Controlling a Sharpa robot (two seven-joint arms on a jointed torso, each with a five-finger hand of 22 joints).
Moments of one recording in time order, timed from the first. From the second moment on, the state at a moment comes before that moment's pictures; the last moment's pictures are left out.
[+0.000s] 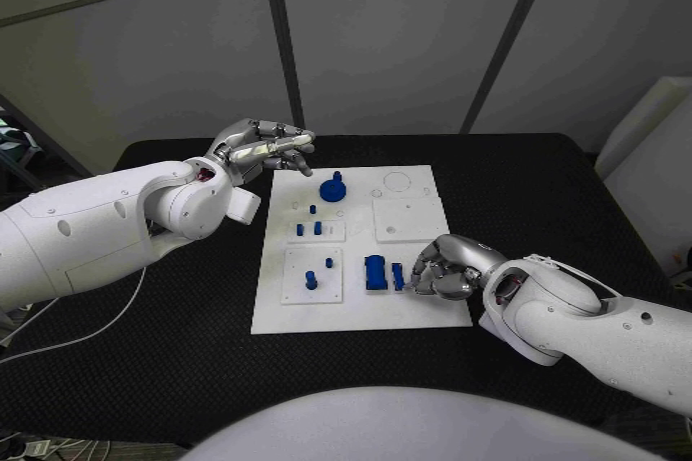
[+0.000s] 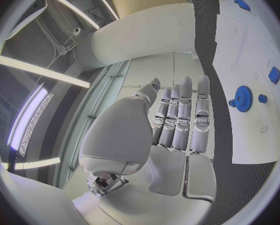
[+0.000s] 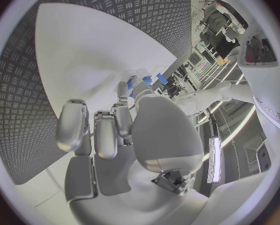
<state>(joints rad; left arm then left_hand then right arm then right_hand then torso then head) 1.10 -0.92 0.07 1.42 -0.13 -0.11 0.30 1.40 -0.06 0.25 0.01 0.06 0.99 0.18 0.18 0.08 0.99 0.12 0.37 0.16 1.02 0.06 0.68 0.47 0.13 1.05 0.17 0.17 0.80 0.90 -0.88 0.01 1.75 -1.44 -0.33 -0.33 1.32 -0.05 0.05 0.16 0.15 1.08 0.04 0.40 0.41 1.41 -0.03 1.25 1.31 1.47 -0.09 1.47 1.31 0.09 1.43 0.02 1.32 1.22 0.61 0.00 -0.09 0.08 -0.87</state>
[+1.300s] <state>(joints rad) 1.10 -0.92 0.07 1.42 -0.13 -0.11 0.30 1.40 -0.06 0.25 0.01 0.06 0.99 0.18 0.18 0.08 0.99 0.12 0.37 0.16 1.02 0.06 0.67 0.47 0.13 1.05 0.17 0.16 0.80 0.90 -0.86 0.01 1.73 -1.44 -0.34 -0.34 1.31 -0.04 0.03 0.17 0.15 1.08 0.04 0.40 0.41 1.41 -0.03 1.25 1.31 1.47 -0.09 1.47 1.31 0.09 1.43 0.02 1.32 1.22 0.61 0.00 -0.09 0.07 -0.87</state>
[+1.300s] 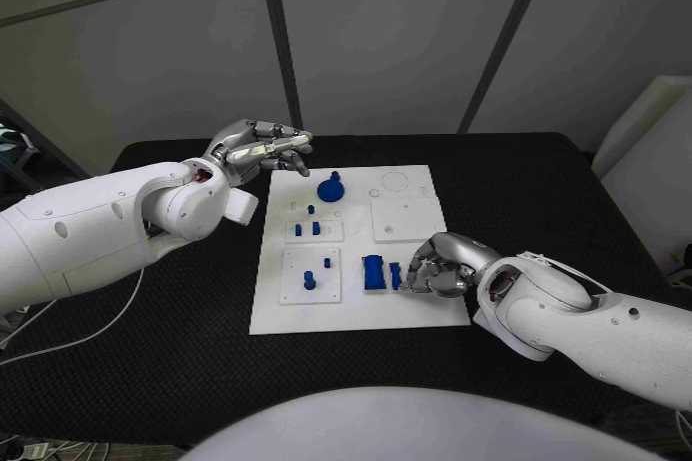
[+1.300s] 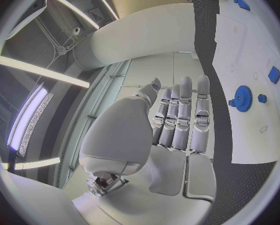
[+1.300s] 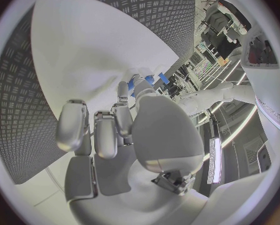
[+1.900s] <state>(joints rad) 1.10 -0.92 0.07 1.42 -0.13 -0.11 0.30 1.40 -0.06 0.25 0.01 0.06 0.99 0.18 0.18 0.08 0.99 0.12 0.37 0.16 1.02 0.06 0.67 0.47 0.13 1.05 0.17 0.16 0.80 0.91 -0.85 0.01 1.71 -1.39 -0.29 -0.34 1.36 -0.04 0.04 0.13 0.19 1.08 0.04 0.40 0.41 1.41 -0.04 1.26 1.31 1.46 -0.09 1.47 1.31 0.09 1.43 0.02 1.32 1.22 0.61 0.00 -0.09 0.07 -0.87</state>
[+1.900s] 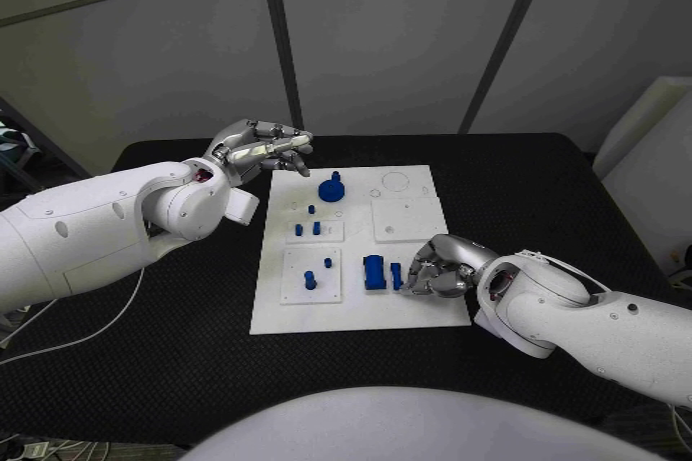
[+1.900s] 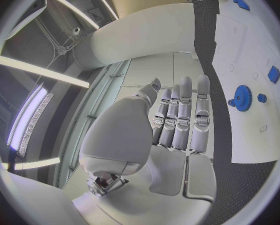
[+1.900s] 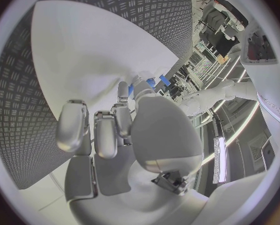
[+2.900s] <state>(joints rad) 1.10 -0.92 0.07 1.42 -0.14 -0.11 0.29 1.40 -0.06 0.25 0.01 0.06 0.99 0.18 0.18 0.08 0.99 0.12 0.37 0.16 1.02 0.06 0.67 0.47 0.13 1.05 0.17 0.16 0.80 0.90 -0.91 0.01 1.77 -1.32 -0.33 -0.24 1.36 -0.05 0.03 0.13 0.21 1.06 0.05 0.40 0.40 1.39 -0.03 1.21 1.30 1.47 -0.09 1.43 1.31 0.09 1.40 0.02 1.28 1.17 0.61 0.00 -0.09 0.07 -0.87</state>
